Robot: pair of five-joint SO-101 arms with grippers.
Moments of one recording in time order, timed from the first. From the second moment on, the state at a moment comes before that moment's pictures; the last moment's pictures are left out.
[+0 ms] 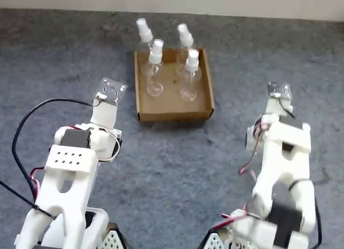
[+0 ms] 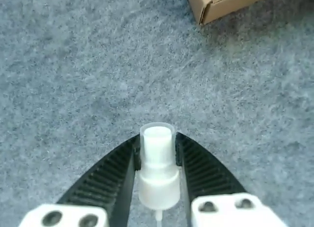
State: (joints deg) left arm -1.4 -39.3 52.2 63.3 -7.4; right arm 14.5 -11.2 36.7 56.8 13.8
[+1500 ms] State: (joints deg) left arm -1.4 -39.7 54.6 60.5 -7.3; right arm 17.1 5.5 27.4 65.1 31.7
